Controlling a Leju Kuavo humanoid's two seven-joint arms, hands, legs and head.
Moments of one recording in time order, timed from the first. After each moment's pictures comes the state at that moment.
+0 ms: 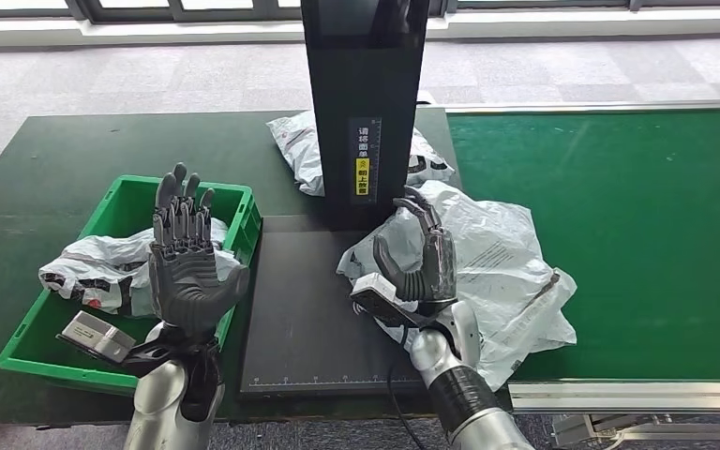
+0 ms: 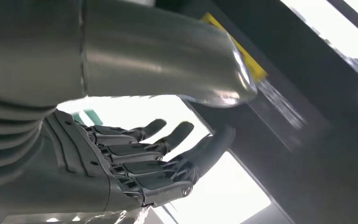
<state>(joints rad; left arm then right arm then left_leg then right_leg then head) -0.08 -0.30 -0.10 -1.54 -0.10 -0.11 -0.64 -0.40 0.34 0.06 -0.86 0.85 -0.70 -0.69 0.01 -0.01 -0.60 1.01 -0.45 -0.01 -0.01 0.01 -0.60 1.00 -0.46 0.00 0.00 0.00</state>
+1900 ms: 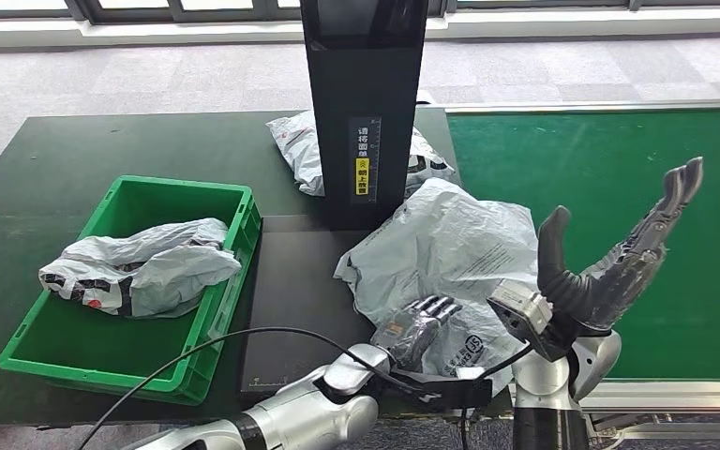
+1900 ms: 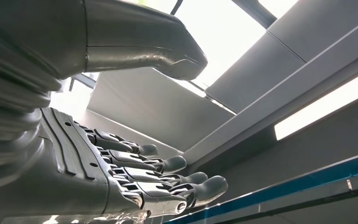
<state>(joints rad) -0.62 -0.37 -1.23 -0.46 -0.57 0.28 0.15 -0.18 0.32 -0.16 -1.63 0.86 -0.70 -0.67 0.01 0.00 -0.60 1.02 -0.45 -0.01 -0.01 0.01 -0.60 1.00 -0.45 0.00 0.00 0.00</state>
